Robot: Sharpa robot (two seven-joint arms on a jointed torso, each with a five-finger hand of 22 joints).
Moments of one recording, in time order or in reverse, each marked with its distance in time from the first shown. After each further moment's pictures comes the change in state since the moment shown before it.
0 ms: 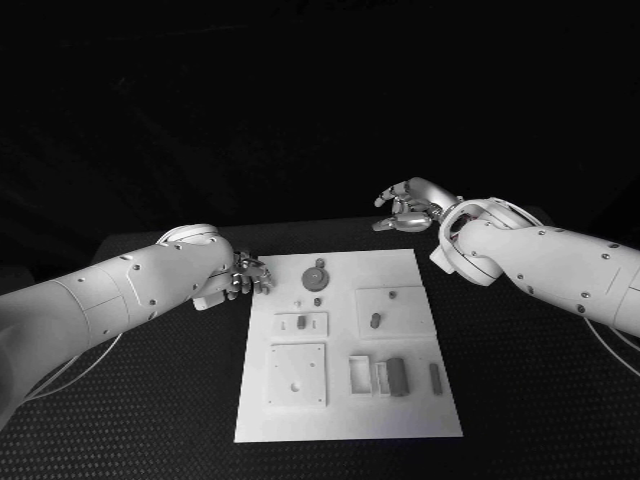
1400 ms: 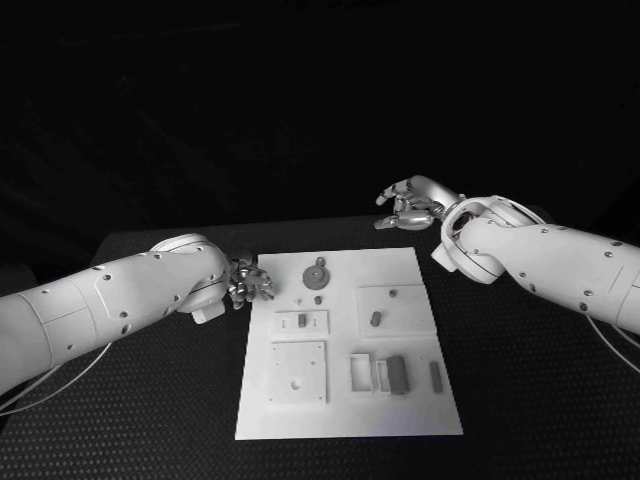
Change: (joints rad) left arm -0.007 -0.128 0.001 0.225 0.091 -0.087 0.022; left_hand 0.135 0.055 0.125 0.010 -0.008 0.069 -0.022 0.049 -0.002 0.033 -0.025 0.008 -0.022 0.025 -0.003 0.016 -0.020 0.000 0.027 -0.002 0.004 0.000; right arm 0.000 -0.007 0.000 0.003 0.000 0.002 0.001; right_hand 0.000 0.000 0.000 0.000 0.000 0.000 0.000 0.005 -0.002 0.000 0.000 0.000 -0.002 0.000 0.000 0.000 -0.002 0.000 -0.004 0.004 0.000 0.001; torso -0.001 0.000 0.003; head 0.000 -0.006
